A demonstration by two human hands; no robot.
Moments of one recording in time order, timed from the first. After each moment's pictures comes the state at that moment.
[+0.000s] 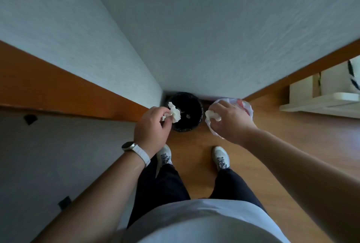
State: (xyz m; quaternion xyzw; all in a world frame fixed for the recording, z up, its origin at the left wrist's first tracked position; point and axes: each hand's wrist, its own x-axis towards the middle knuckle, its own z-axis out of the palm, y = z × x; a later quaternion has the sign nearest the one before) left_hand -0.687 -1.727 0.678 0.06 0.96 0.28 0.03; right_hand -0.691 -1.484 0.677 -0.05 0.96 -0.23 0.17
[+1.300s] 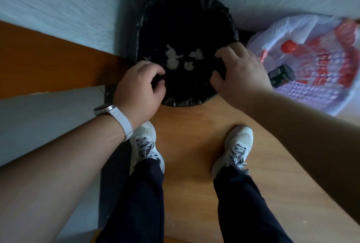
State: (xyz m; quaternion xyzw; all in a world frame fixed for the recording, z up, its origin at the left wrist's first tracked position) left_hand -0.715 -1.756 0.178 0.07 0.94 0.28 0.16; right_hand -0.727 -1.523 0.185 -0.02 0.97 -0.17 0.19
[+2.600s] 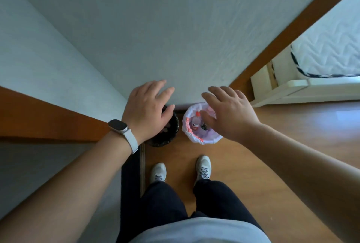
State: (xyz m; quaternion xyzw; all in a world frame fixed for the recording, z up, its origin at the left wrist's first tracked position) left_hand -0.741 -1.667 0.687 0.35 0.93 0.14 -0.04; right_hand -0.662 -1.438 0.708 -0.05 1.00 -0.04 0.05
